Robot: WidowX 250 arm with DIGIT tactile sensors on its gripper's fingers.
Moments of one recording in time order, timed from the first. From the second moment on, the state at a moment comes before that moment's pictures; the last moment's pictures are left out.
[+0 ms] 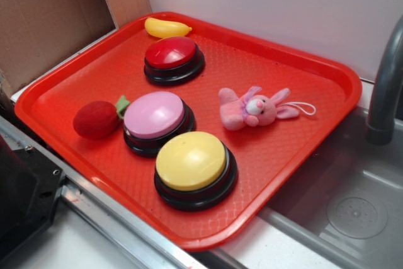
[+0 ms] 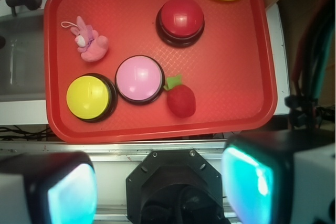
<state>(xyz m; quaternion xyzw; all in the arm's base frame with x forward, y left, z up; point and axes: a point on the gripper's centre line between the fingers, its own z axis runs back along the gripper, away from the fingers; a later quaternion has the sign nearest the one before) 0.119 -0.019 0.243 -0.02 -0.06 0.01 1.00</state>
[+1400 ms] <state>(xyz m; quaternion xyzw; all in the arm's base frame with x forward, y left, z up) 0.251 -0.093 0.146 -0.03 -0.10 -0.18 0.98</state>
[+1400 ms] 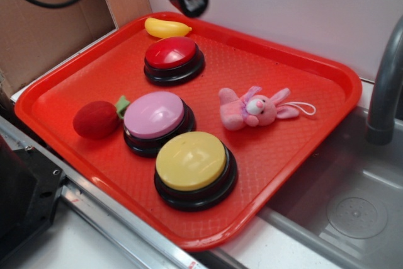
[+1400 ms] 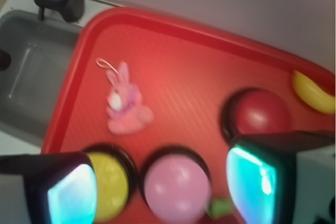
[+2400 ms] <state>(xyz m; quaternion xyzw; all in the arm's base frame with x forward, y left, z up) 0.281 -0.118 0.009 0.00 0.00 -0.16 0.99</state>
